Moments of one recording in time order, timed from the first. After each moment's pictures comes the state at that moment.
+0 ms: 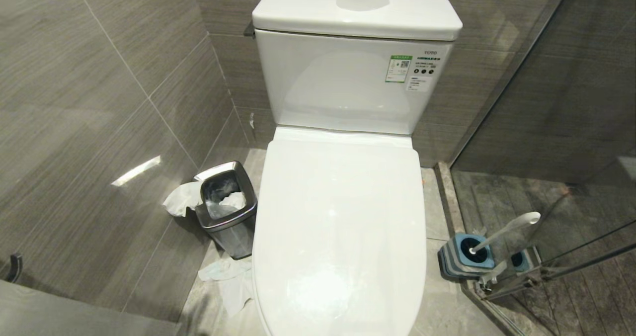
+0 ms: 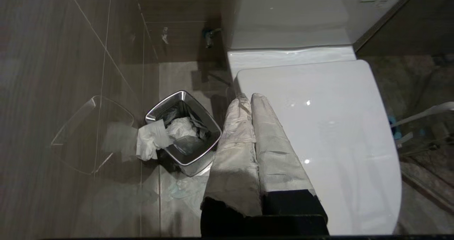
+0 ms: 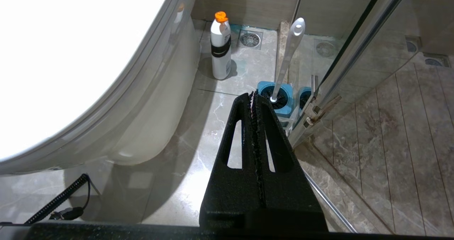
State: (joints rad) left arm -0.03 1.12 -1.62 0.60 -0.26 0.02; right arm 0.00 0.00 0.00 0.00 0.00 0.03
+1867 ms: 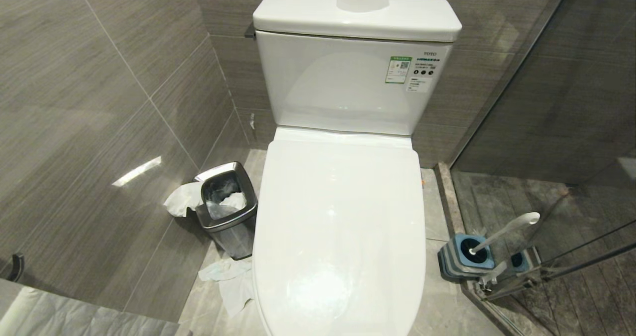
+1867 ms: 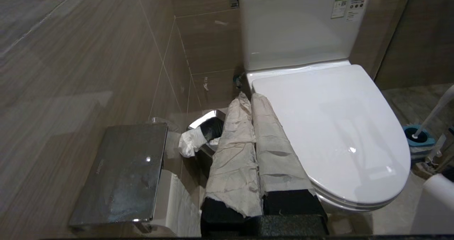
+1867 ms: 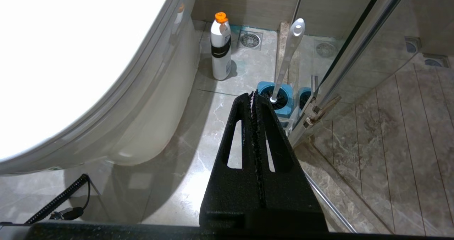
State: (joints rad) left arm 0.00 0.12 -1.14 0.75 -0.18 0.12; right arm 0.00 0.00 0.00 0.00 0.00 0.03
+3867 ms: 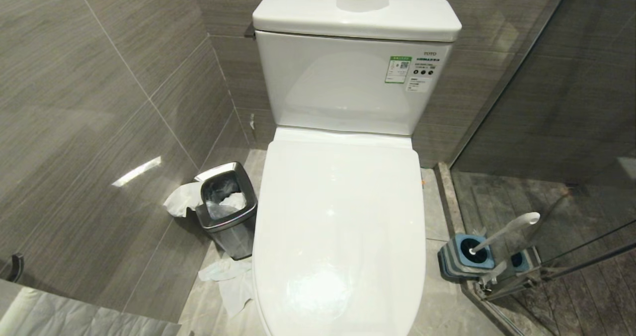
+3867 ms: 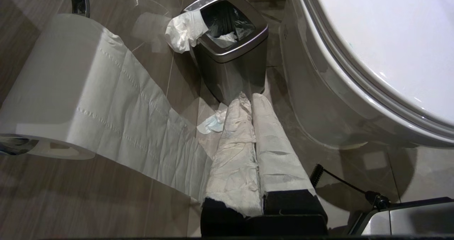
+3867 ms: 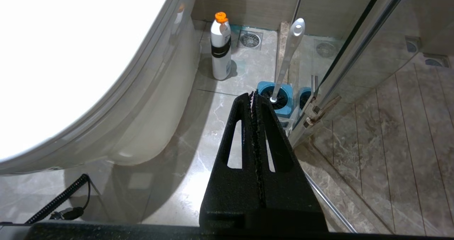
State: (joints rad) left arm -0.01 0.00 -0.01 0.05 -0.05 0.12; right arm 0.00 0.00 0.00 0.00 0.00 0.03
